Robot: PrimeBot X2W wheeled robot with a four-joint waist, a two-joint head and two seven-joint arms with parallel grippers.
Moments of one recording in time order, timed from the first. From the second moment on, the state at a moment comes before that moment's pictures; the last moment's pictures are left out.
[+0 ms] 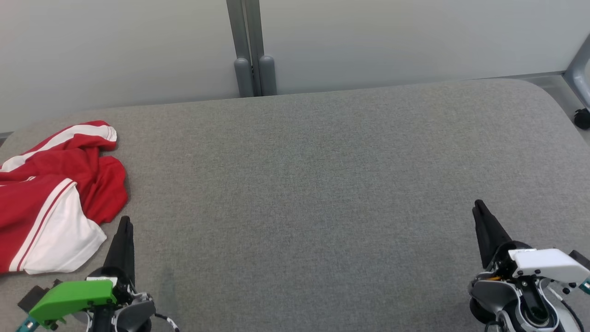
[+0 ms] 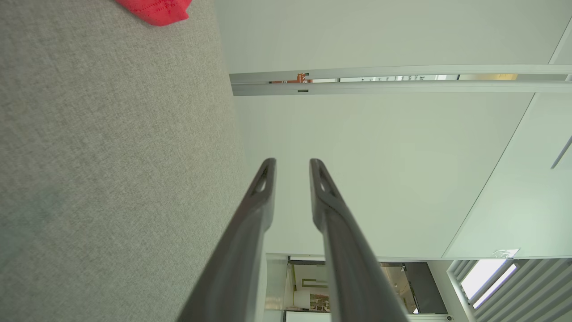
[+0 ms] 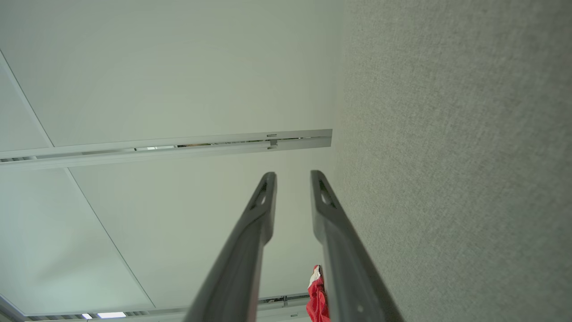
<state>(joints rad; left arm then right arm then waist) -0.10 0.04 0.11 0.26 -1.61 -0.13 0.11 -0.11 -0.05 -0.11 0.26 1.61 0.13 0.11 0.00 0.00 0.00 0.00</state>
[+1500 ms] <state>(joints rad) -0.07 0.04 0.06 0.17 -0.98 -0.09 -0.06 -0.12 -0.06 0.07 0.18 1.09 0.13 -0.06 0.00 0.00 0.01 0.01</state>
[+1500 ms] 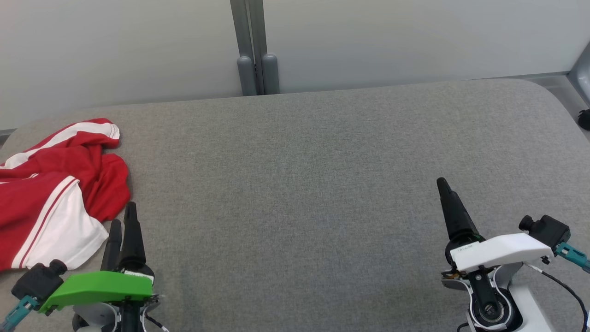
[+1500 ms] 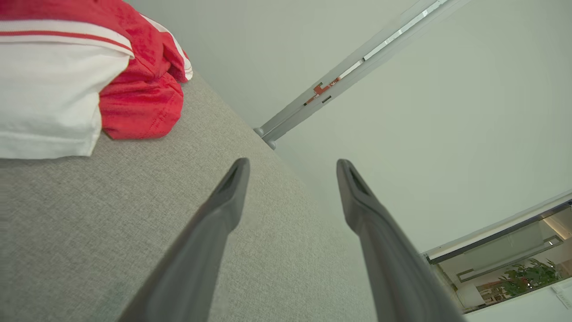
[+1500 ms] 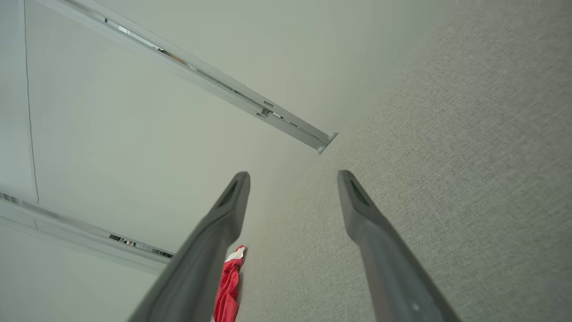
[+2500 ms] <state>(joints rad) -0.06 0.04 -0.01 0.14 -0.53 -0.03 -0.15 -0.14 -0.05 0.12 0.15 0.57 0.13 -0.15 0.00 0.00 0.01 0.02</state>
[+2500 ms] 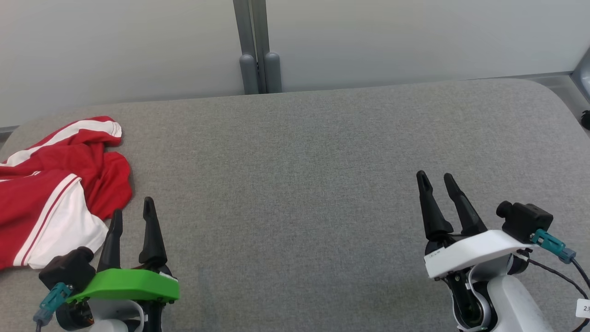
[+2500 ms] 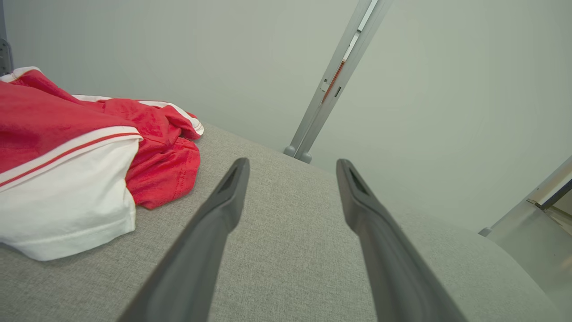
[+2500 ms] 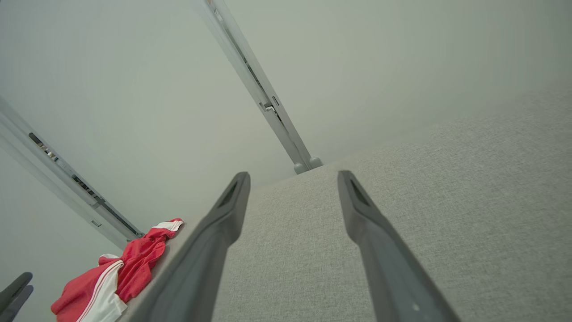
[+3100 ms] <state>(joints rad) -0.06 0.04 -0.03 0.13 -0.36 -0.02 -0.20 -0.15 -0.05 0.11 0.18 0.39 0.13 -0.19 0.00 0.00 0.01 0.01</state>
